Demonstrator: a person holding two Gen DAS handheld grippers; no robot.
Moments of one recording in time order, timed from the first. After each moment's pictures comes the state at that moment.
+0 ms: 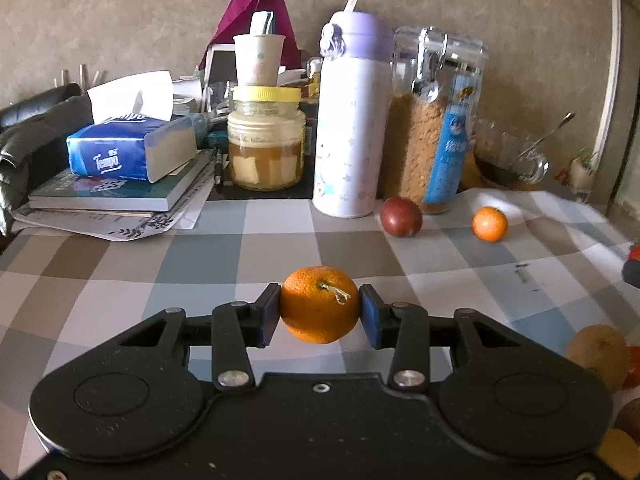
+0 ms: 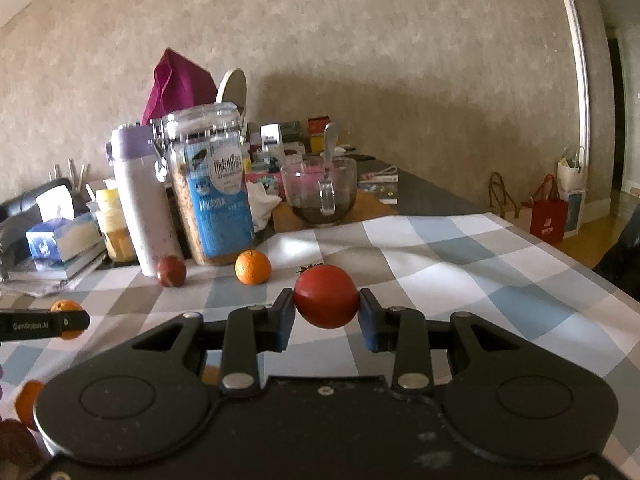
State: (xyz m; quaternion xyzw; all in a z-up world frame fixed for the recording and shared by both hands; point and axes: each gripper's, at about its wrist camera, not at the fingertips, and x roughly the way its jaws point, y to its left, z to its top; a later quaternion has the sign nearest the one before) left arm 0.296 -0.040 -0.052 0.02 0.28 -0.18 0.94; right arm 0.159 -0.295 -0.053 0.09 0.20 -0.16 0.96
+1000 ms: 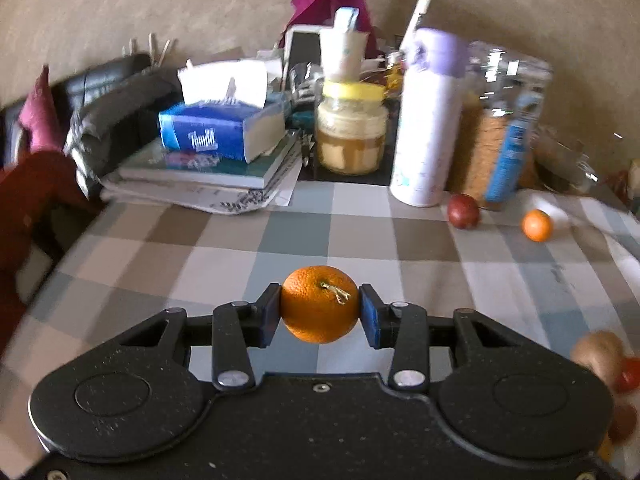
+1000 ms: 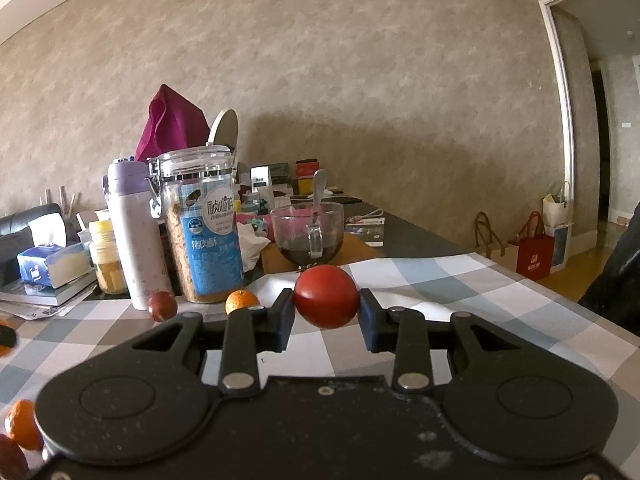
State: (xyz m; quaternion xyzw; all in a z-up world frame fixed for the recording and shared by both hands) left arm 0.255 -0.016 -0.003 0.03 0.34 -0.07 0.94; right arm 0.152 -0.288 -0.051 0.06 0.14 -0.18 0.97
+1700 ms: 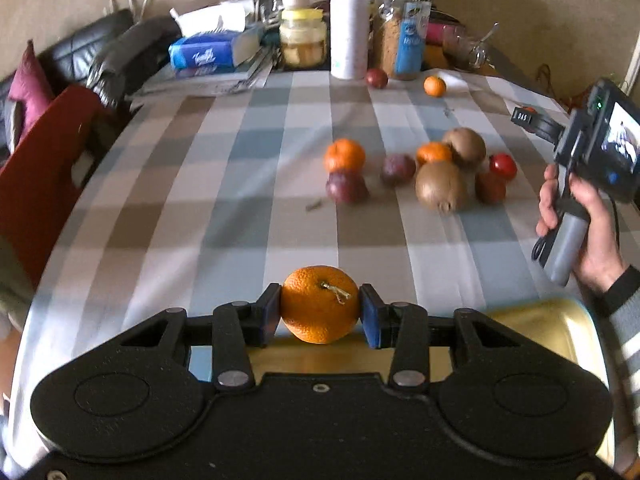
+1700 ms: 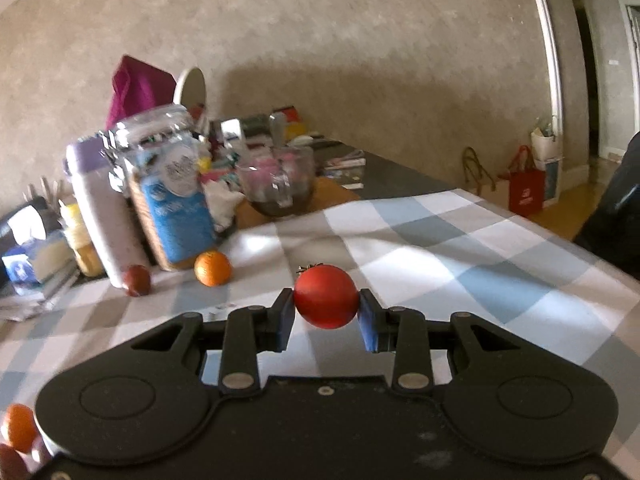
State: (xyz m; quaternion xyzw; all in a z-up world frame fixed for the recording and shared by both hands) left arm 0.067 -0.016 0.026 0.05 0.45 -0.09 0.89; right arm 0.161 -0.318 -0.059 0.12 0.22 -0.20 0.95
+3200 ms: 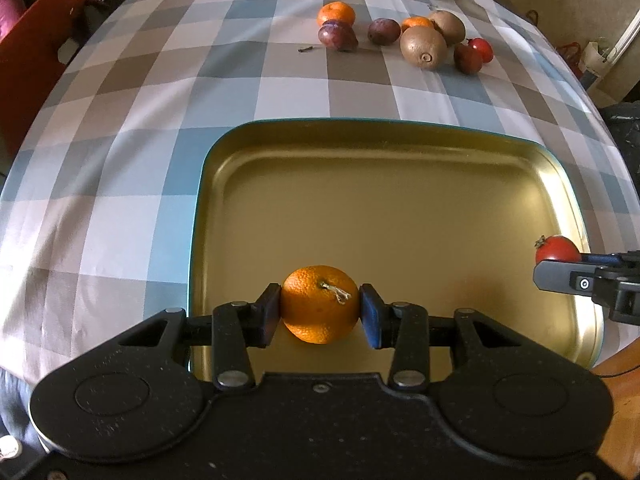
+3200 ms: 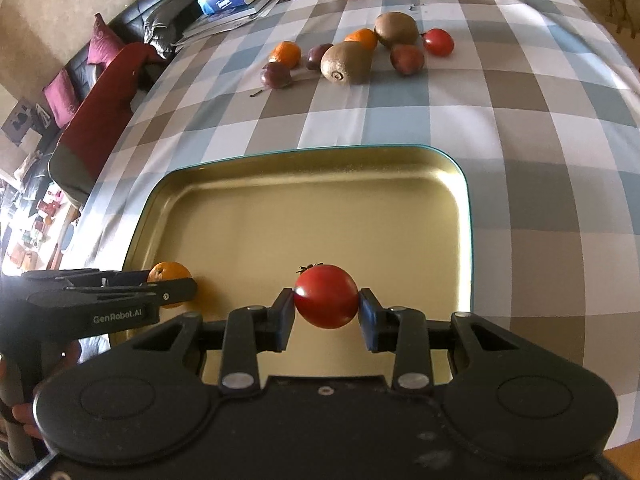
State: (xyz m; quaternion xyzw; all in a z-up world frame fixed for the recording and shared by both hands) left arm -0.008 0.019 -0.007 0.02 0.56 -0.13 0.82; right arm -0.071 -0.203 0.013 0.14 0.55 0.08 0.82
